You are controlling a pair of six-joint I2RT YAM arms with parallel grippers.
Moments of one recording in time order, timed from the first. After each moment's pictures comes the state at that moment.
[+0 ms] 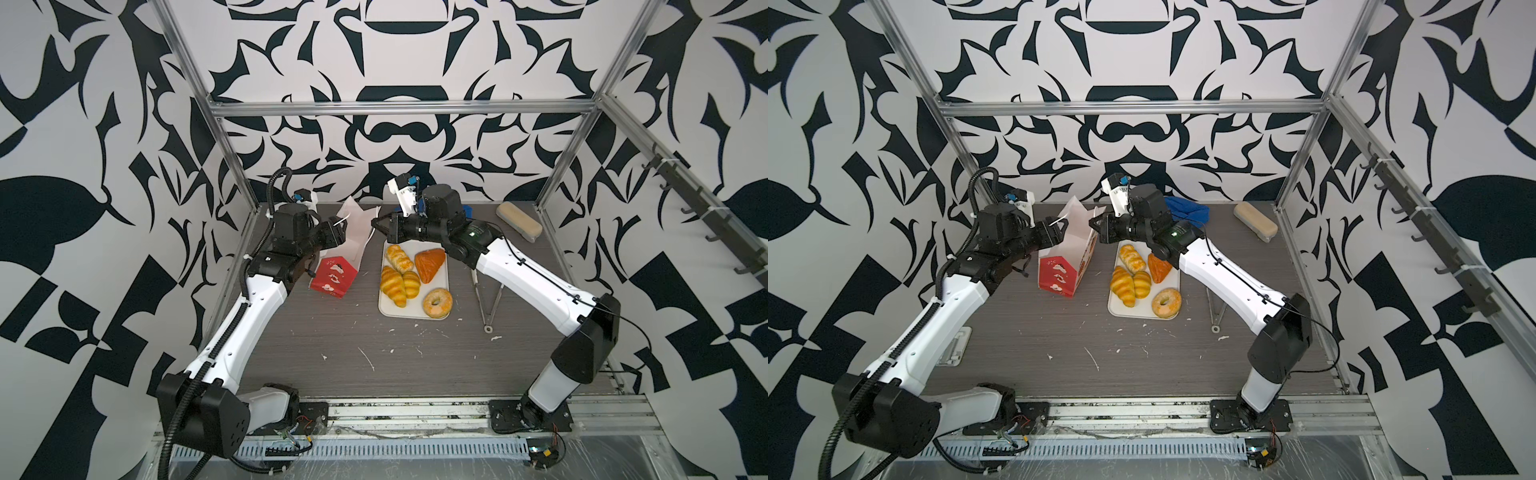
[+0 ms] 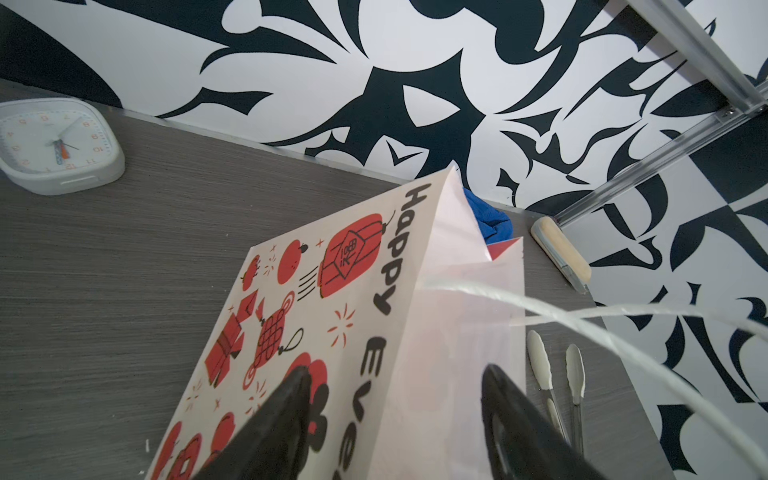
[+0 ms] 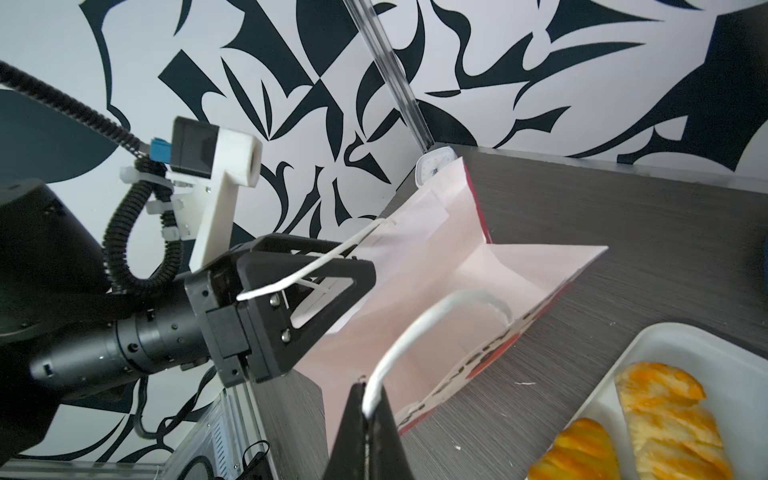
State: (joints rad) left arm -0.26 1.25 1.17 -0.36 0.14 -0.44; right arm 0.71 1.70 1.71 -0.34 -0.38 0.47
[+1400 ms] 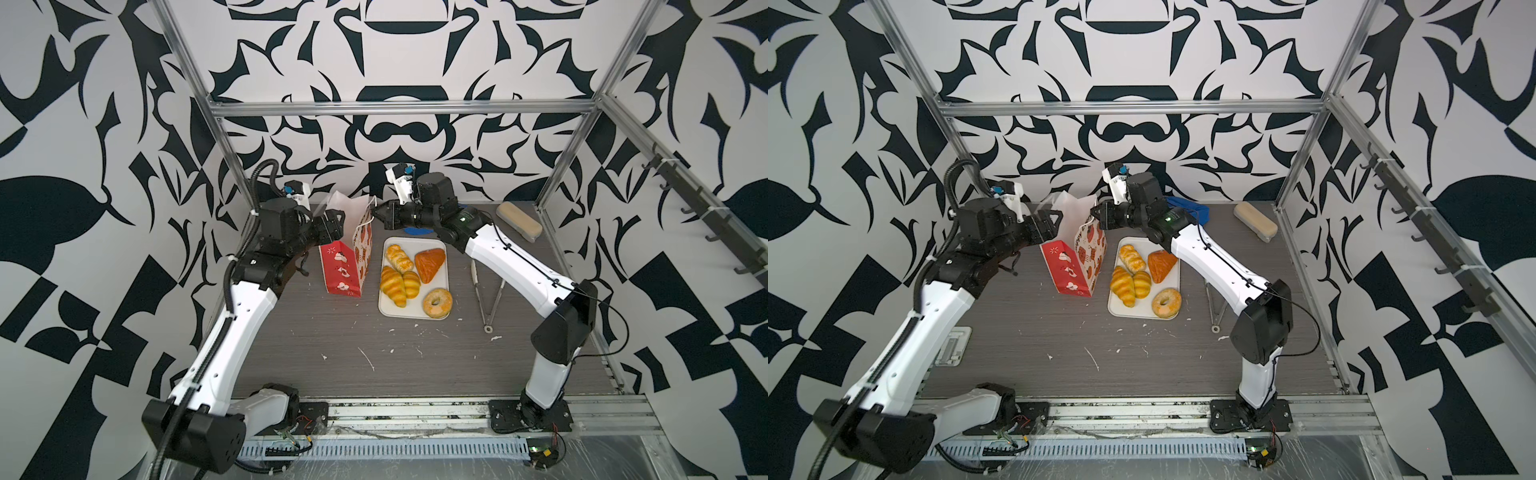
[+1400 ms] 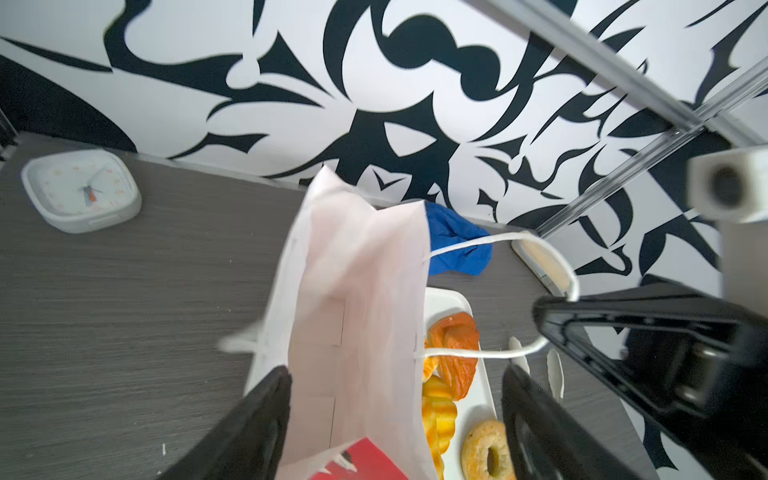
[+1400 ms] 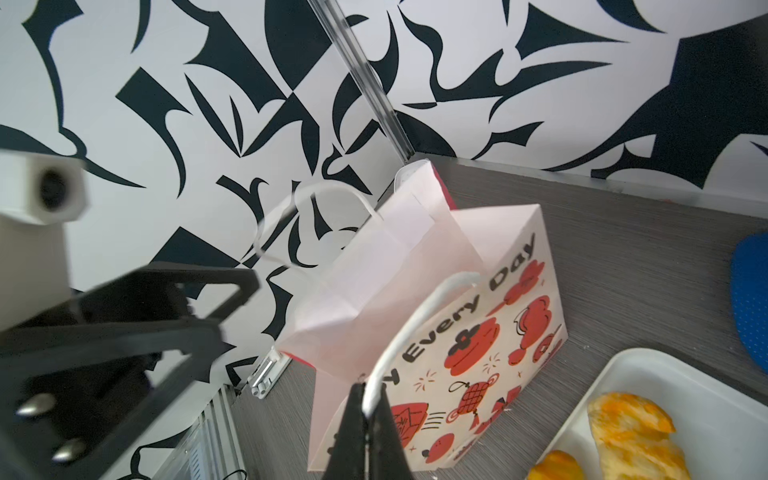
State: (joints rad) left arm -0.26 1.14 1.27 -0.45 0.13 -0.42; right arm 0.66 1.82 1.83 -0.37 -0.39 0.47
